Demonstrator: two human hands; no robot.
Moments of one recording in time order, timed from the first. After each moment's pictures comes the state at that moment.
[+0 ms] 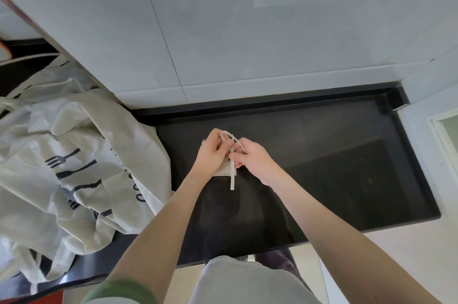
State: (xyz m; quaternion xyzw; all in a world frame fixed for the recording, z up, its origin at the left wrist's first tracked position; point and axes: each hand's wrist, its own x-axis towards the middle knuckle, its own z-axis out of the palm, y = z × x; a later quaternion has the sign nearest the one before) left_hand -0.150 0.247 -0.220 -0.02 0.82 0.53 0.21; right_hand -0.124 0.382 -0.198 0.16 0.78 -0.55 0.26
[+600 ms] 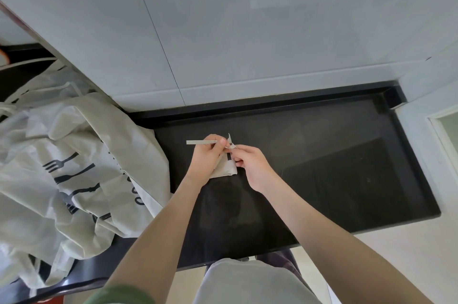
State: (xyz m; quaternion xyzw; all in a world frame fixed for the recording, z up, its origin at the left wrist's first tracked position) left_hand -0.147 0.245 -0.215 -0.09 0.77 0.59 0.21; right_hand -0.117 0.367 -0.195 0.30 0.61 -0.70 0.20
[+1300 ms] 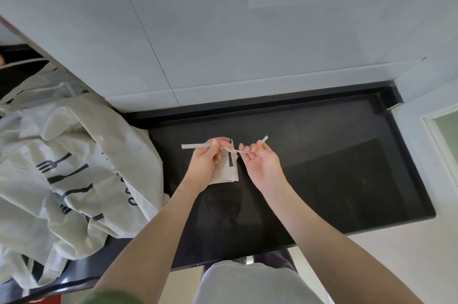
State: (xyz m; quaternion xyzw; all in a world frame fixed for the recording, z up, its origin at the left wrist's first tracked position) left_hand -0.135 0.252 -0.220 -0.11 0.68 0.69 0.24; right_hand -0.109 0.397 -0.201 0.35 0.26 -0.90 0.04
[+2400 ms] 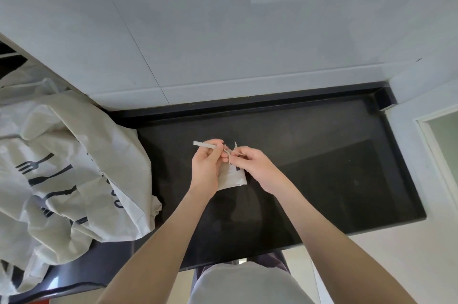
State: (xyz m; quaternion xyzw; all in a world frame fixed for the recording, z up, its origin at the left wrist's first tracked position) left_hand -0.123 0.289 -0.220 -0.24 0.57 0.76 0.19; right_hand -0.109 0.424 -0.196 0.16 0.70 -0.63 0.28
